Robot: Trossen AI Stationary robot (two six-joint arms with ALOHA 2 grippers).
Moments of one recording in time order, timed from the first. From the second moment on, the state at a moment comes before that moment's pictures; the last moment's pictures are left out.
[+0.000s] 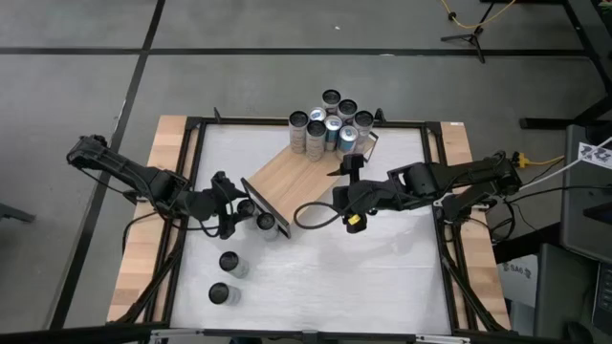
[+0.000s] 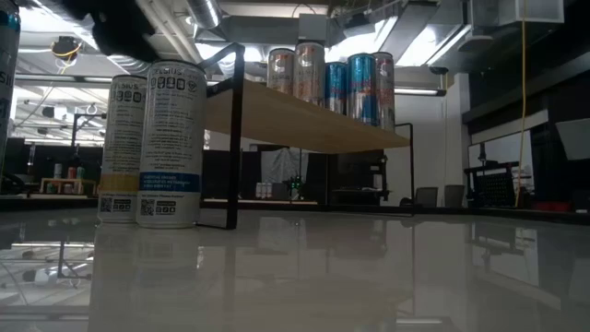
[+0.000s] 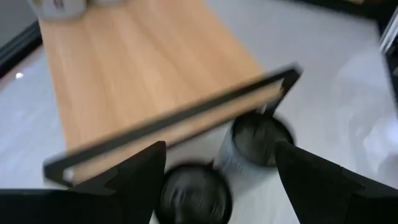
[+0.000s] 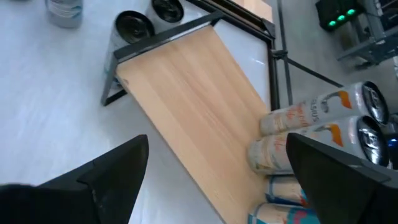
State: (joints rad) left arm -0.40 0.91 0.80 -0.64 -0.50 -0.58; right arm 0.27 1.59 1.75 -0.99 0.47 -0.20
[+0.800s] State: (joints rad) left arm -0.43 1.01 0.80 -0.82 -0.51 -0.65; right arm 0.27 1.59 1.75 -0.99 0.37 -0.16
